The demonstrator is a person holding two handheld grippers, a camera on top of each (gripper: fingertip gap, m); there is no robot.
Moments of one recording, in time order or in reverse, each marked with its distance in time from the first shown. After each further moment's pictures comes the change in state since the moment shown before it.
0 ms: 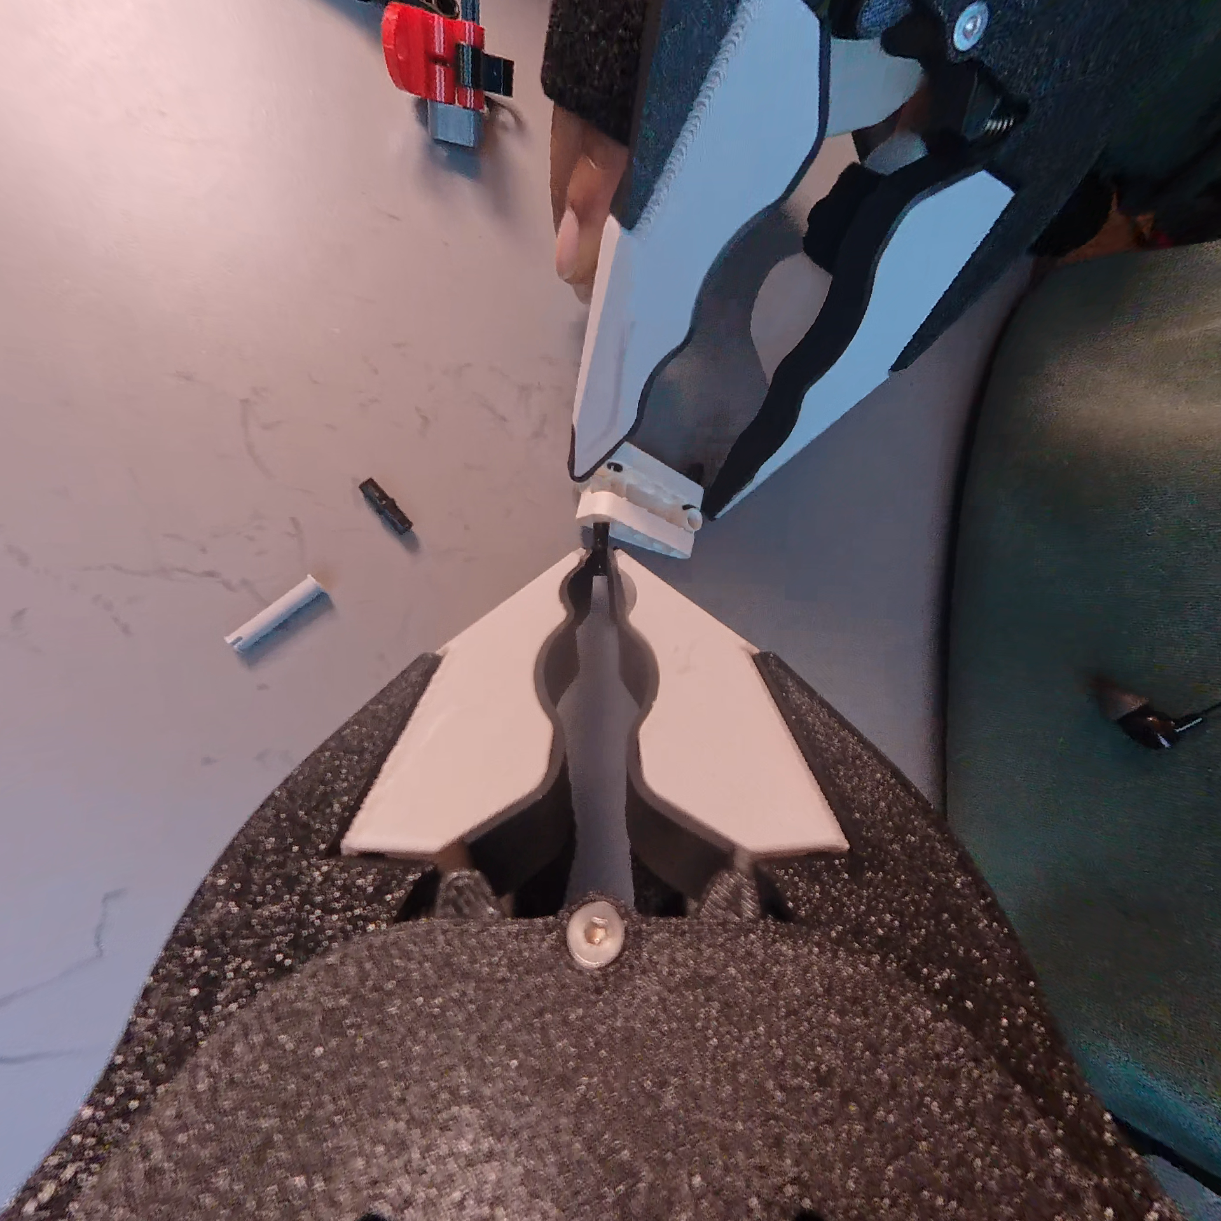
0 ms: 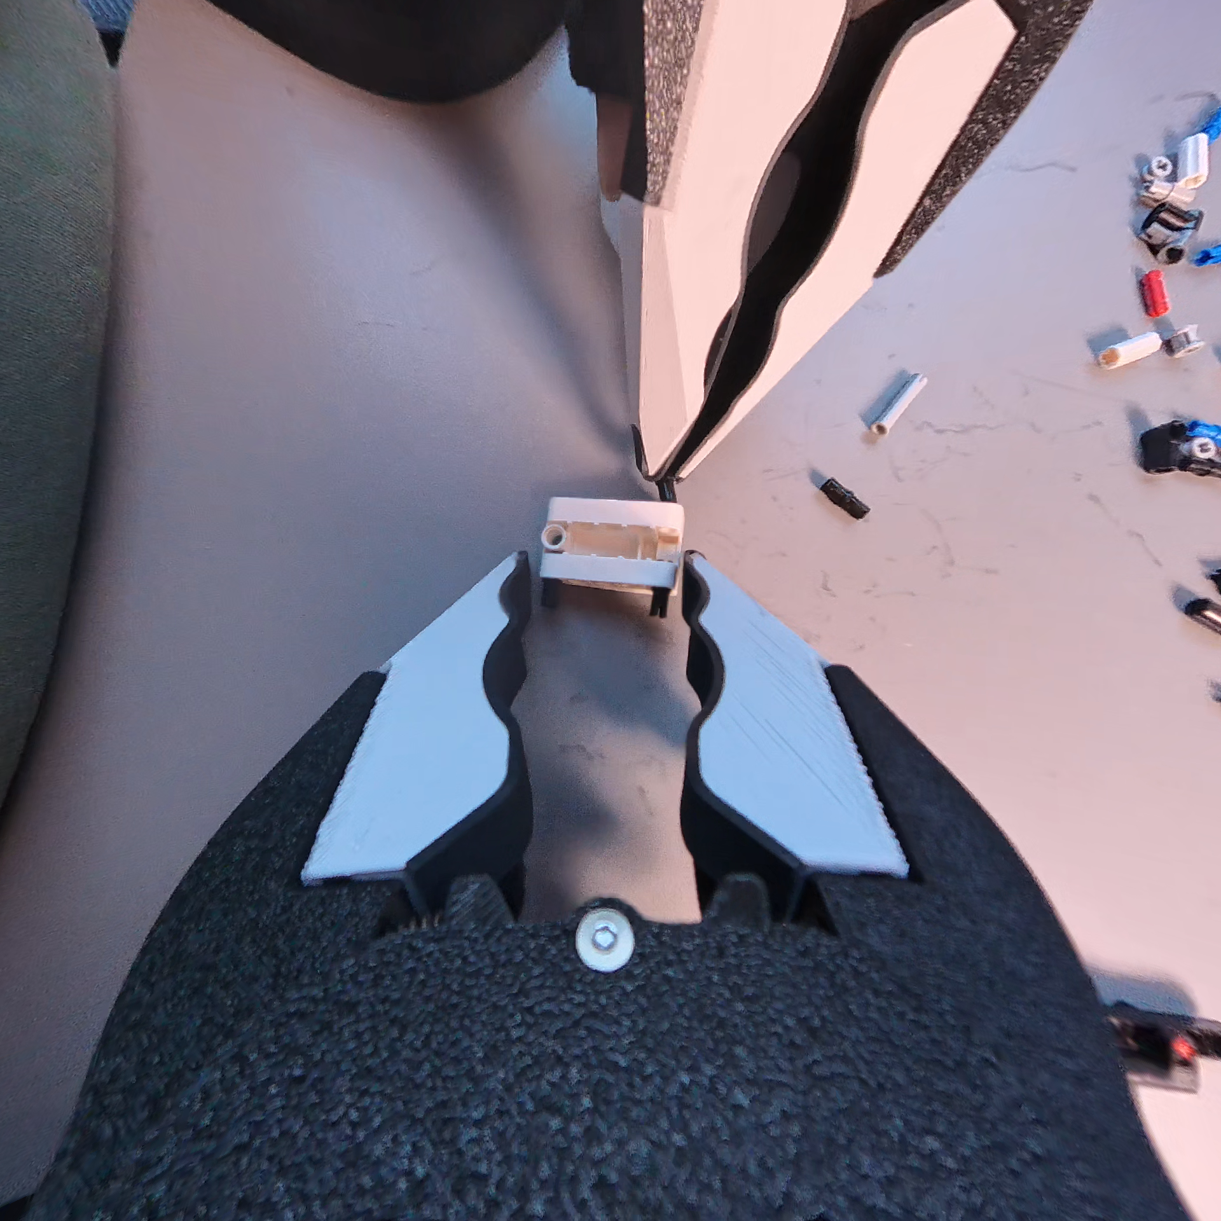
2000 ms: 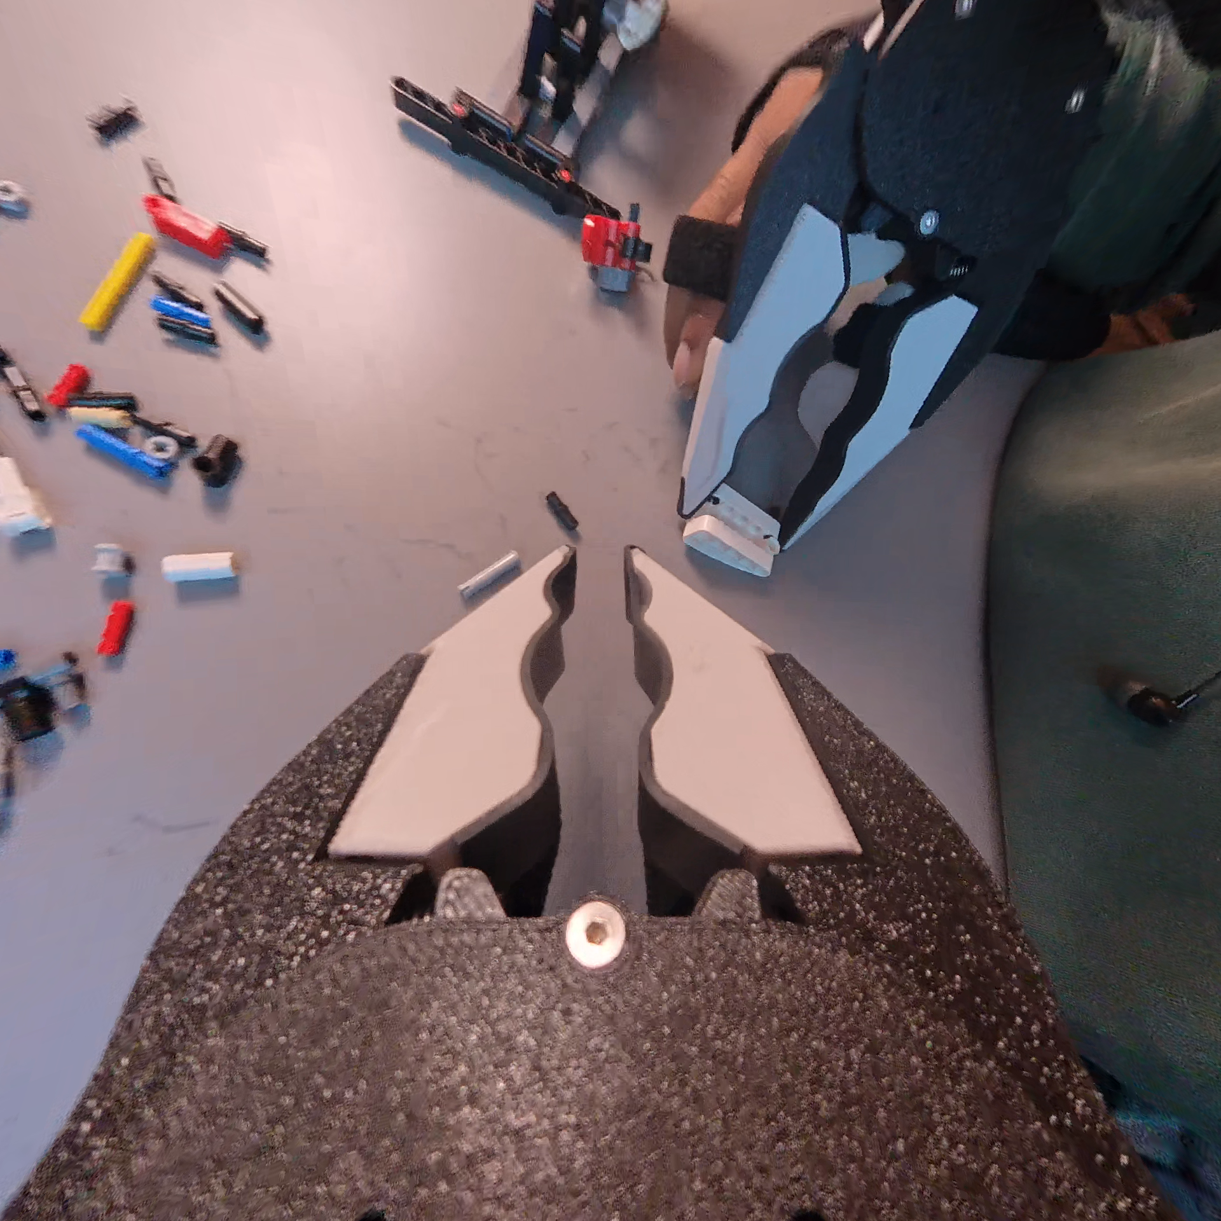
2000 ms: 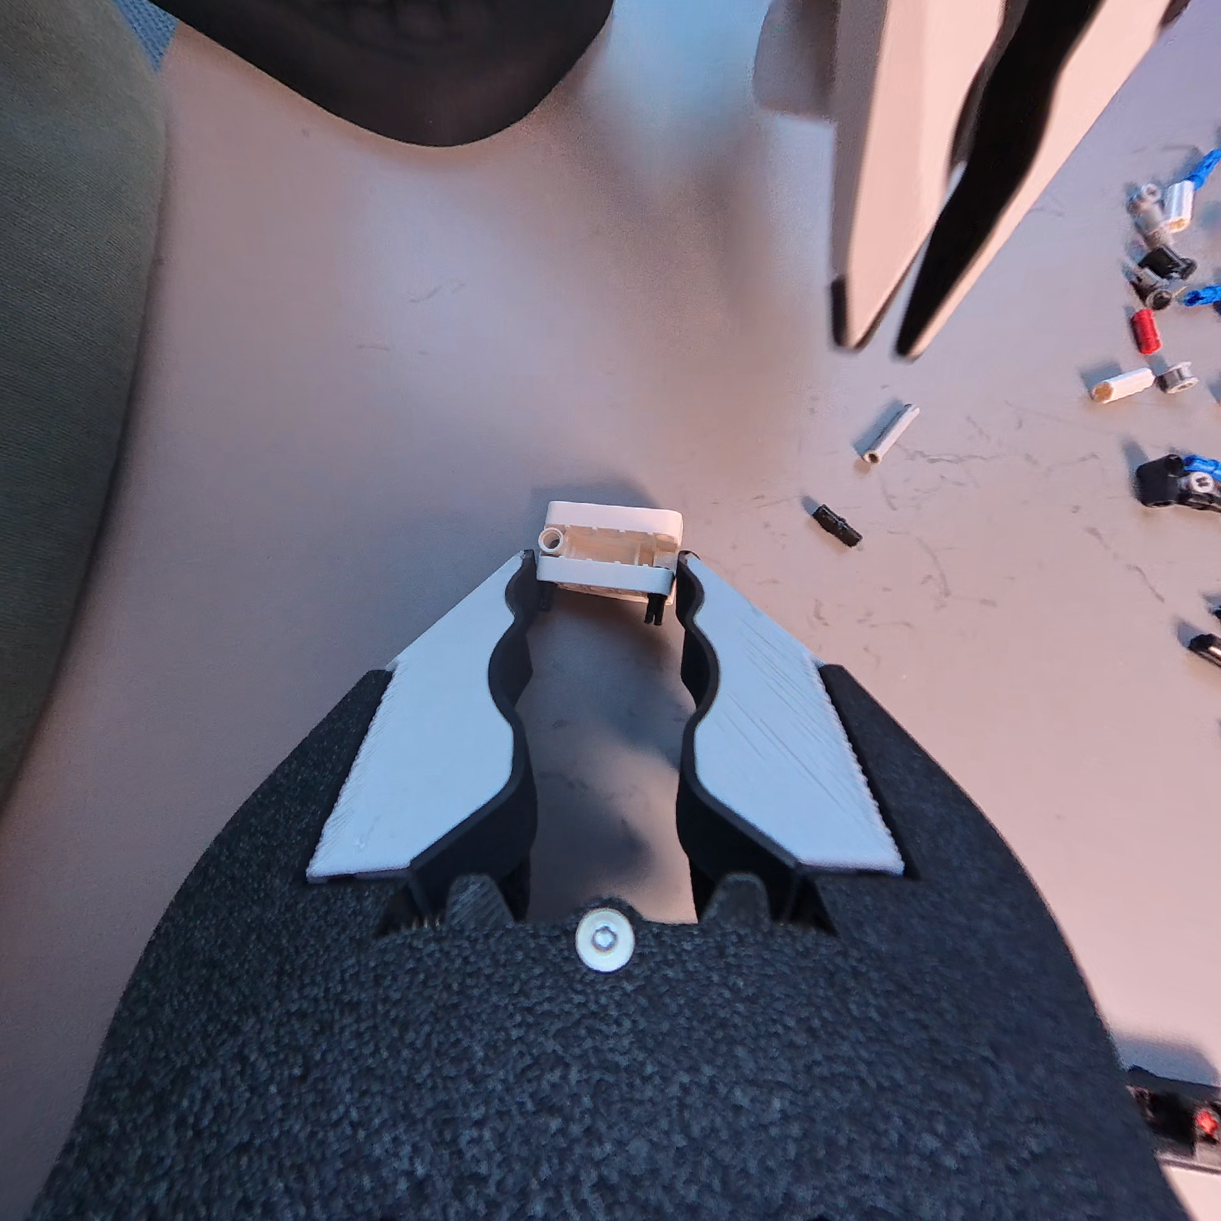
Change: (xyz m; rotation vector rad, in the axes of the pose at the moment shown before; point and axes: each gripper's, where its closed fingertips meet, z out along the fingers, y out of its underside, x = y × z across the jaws) left arm -0.037 -0.014 -0.050 0.194 -0.086 0.022; right arm 0.003 -0.005 0.005 0.058 -0.019 -0.012
